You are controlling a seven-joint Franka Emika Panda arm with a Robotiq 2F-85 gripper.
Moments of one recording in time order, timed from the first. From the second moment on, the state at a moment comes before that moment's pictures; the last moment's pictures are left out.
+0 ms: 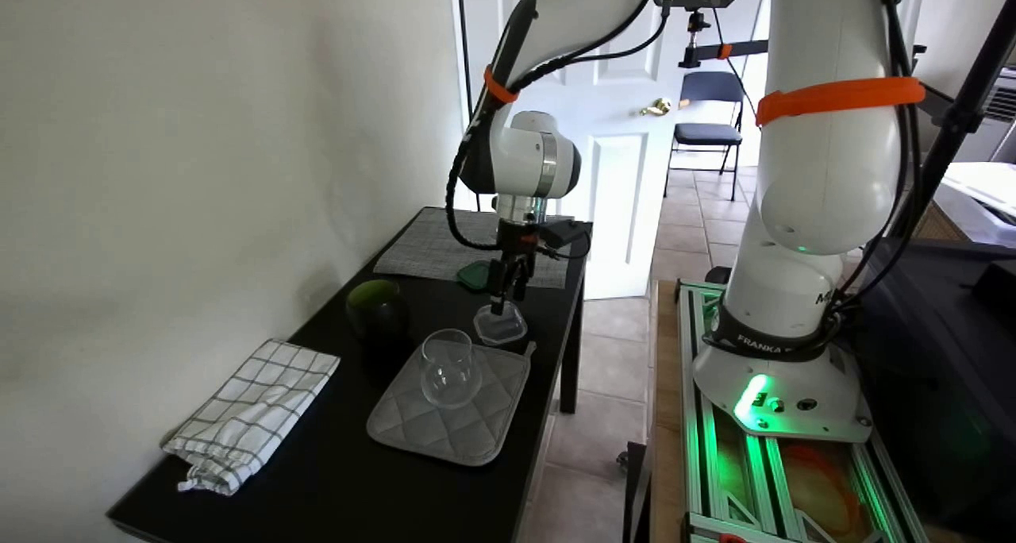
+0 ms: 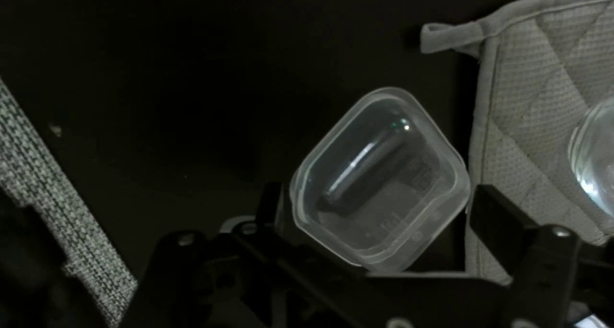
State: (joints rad) arm -0.24 0.18 0.00 -2.64 0.87 2.68 -0.92
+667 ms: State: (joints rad) arm -0.24 0.19 0.04 -2.64 1.09 2.76 -1.15
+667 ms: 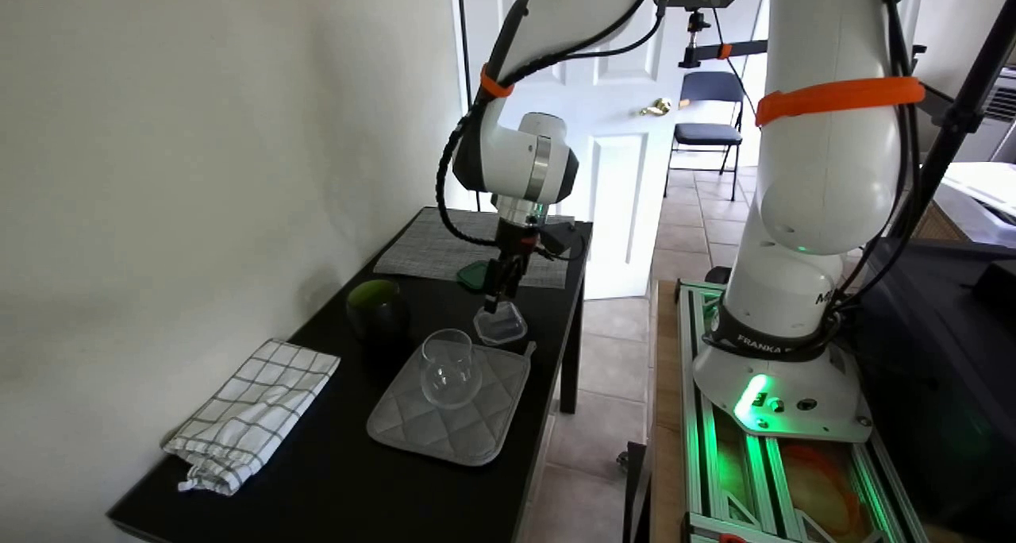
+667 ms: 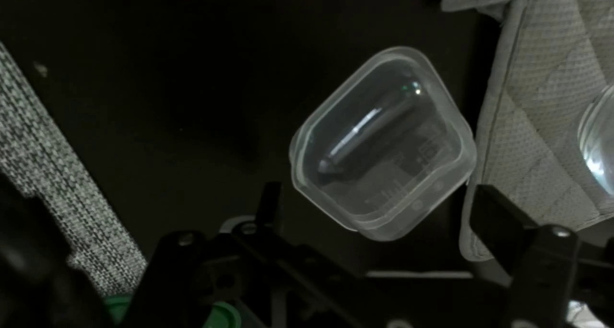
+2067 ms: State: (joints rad) arm -0.25 0.20 0.05 -2.62 1.19 2.76 -1.25
